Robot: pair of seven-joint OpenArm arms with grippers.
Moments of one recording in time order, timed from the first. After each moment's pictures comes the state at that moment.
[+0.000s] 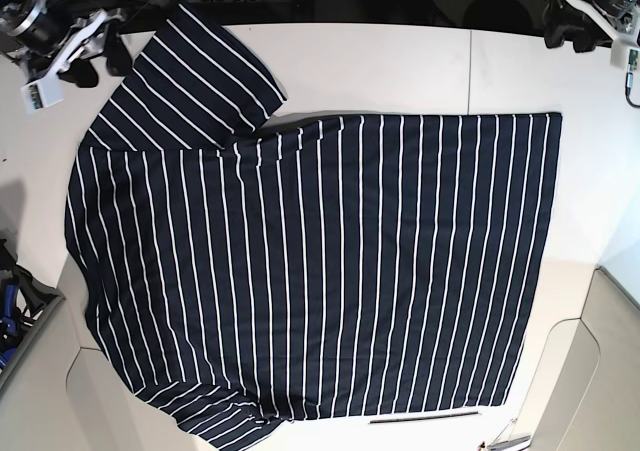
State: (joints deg) left arm 50.2 -17.9 -42.5 109.3 -43.5 -29.5 40.4; right arm -40.6 19.2 28.1 114.8 42.2 28.4 -54.5
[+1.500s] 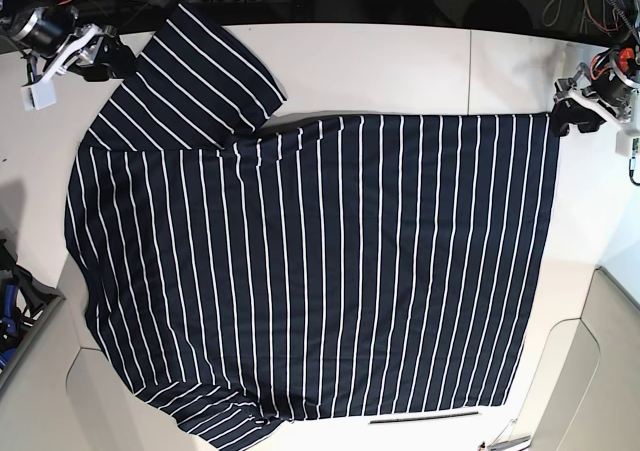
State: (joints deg) left arm 23.6 -27.6 -31.6 81.1 -42.3 -28.2 38.8; right arm -34.3 18.9 28.0 102.3 54.8 30.9 -58.6
